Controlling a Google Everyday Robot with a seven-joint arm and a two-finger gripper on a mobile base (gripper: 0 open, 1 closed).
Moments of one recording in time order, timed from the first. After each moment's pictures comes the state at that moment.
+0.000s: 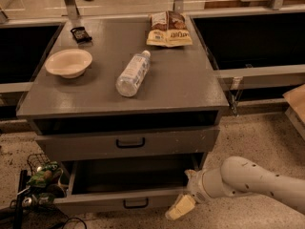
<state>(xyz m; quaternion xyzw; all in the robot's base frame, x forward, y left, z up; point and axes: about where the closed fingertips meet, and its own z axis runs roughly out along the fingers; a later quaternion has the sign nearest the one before) 0.422 -0.093 0.507 -0.44 0.83 0.25 0.23</state>
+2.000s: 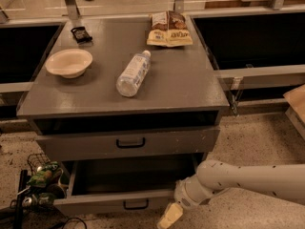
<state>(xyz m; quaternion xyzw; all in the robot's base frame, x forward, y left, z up) 0.405 -0.066 0.422 -0.46 0.84 0.25 0.13</state>
